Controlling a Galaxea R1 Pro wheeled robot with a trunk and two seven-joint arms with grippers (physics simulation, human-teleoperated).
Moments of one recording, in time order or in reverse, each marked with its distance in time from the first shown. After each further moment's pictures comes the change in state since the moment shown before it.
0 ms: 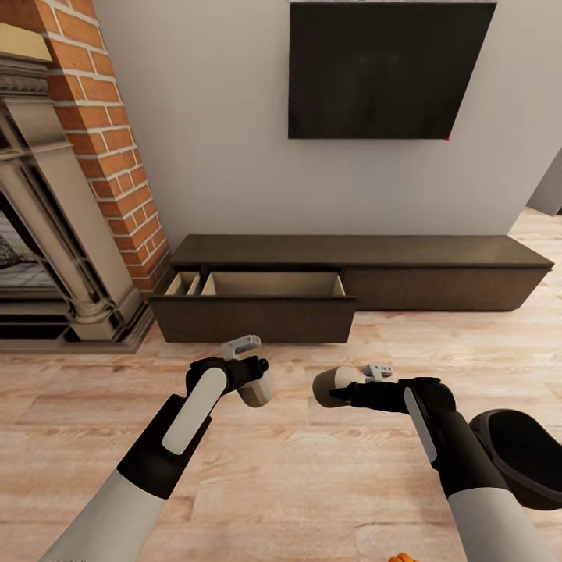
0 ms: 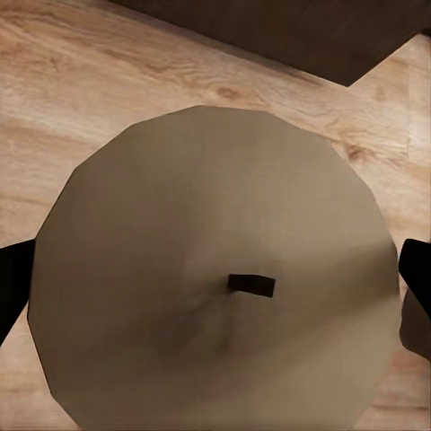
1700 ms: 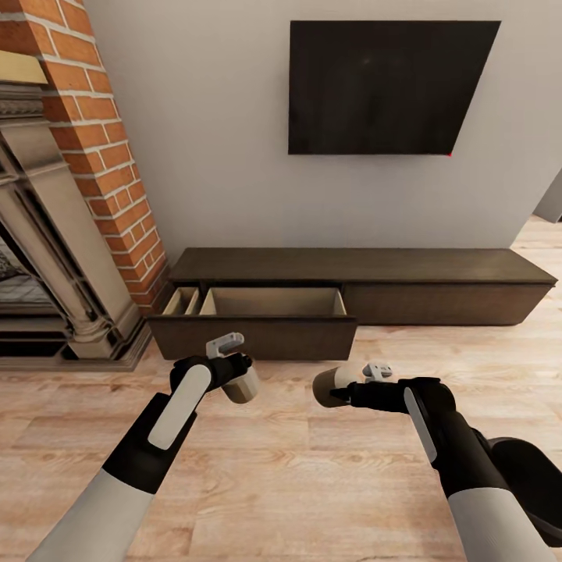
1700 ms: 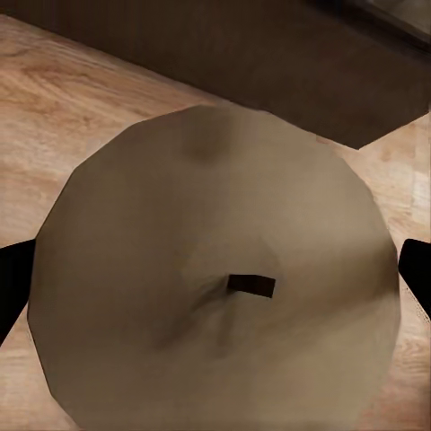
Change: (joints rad) left arm 0.002 0.044 0.061 0.004 -0.002 -0.014 -0.010; right arm 0.000 0.000 0.000 -0.001 -0.001 0.000 0.001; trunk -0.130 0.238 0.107
